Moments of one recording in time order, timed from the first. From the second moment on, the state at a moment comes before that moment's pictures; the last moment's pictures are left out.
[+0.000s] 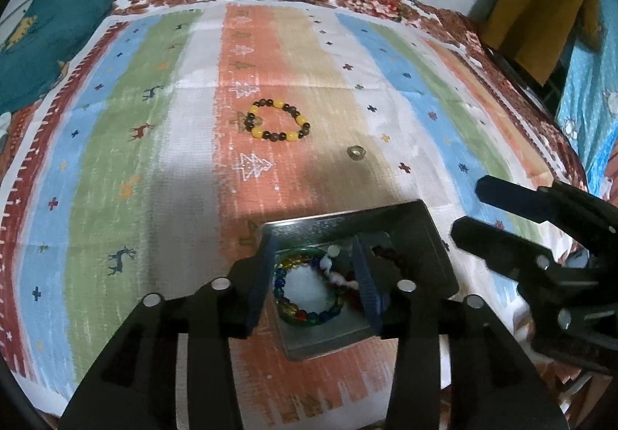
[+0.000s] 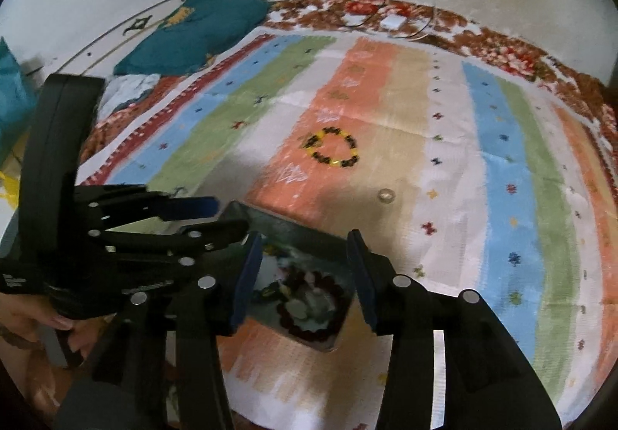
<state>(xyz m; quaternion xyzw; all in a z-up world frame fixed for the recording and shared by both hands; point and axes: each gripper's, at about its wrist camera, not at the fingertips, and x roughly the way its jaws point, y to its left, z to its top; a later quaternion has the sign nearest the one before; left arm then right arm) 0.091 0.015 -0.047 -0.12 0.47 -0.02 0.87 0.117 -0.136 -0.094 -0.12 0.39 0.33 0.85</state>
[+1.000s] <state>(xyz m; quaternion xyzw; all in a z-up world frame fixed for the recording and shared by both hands) 0.107 0.039 -0.047 -0.14 0.47 0.00 0.87 0.170 -0.160 -0.099 -0.05 0.42 0.28 0.86</state>
